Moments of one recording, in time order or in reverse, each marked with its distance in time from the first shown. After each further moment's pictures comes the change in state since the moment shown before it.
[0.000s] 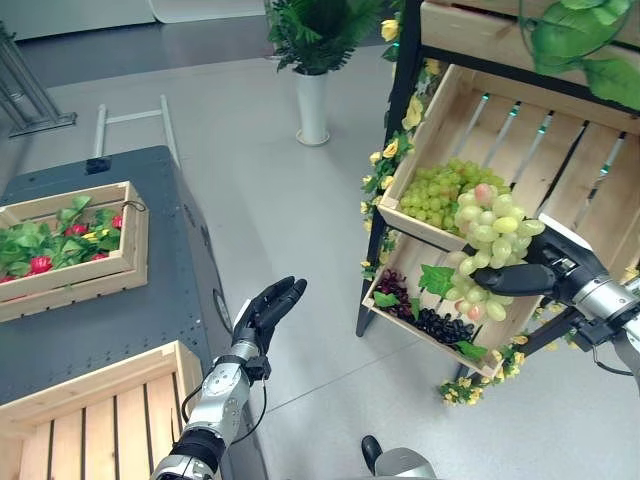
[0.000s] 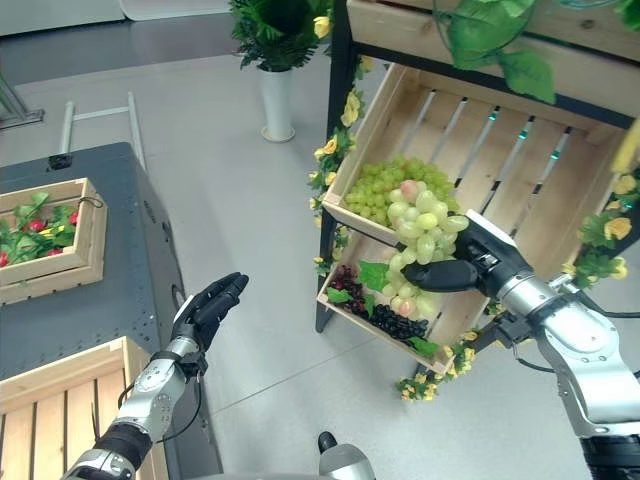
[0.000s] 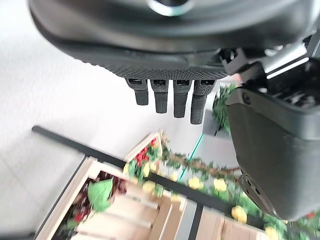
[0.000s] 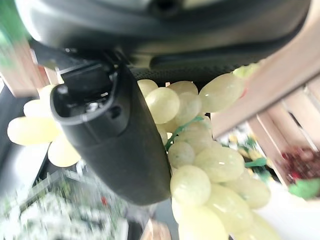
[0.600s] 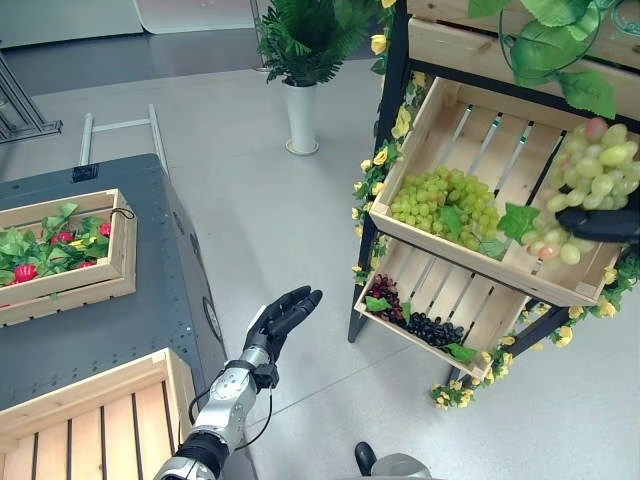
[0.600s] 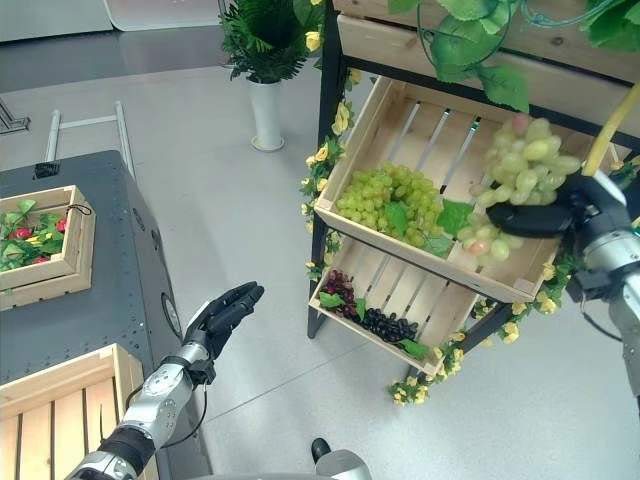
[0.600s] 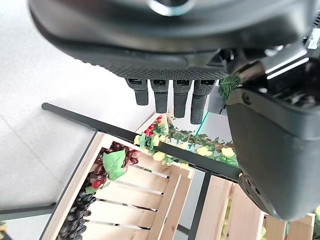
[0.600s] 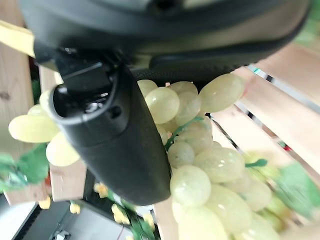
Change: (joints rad) left arm 0.005 0.007 -0.088 0.002 0.001 0.005 -0.036; right arm -0.242 -0.205 0.002 0.385 0.087 -0.026 -0.086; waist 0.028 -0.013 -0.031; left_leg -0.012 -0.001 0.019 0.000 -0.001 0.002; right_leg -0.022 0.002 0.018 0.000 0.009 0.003
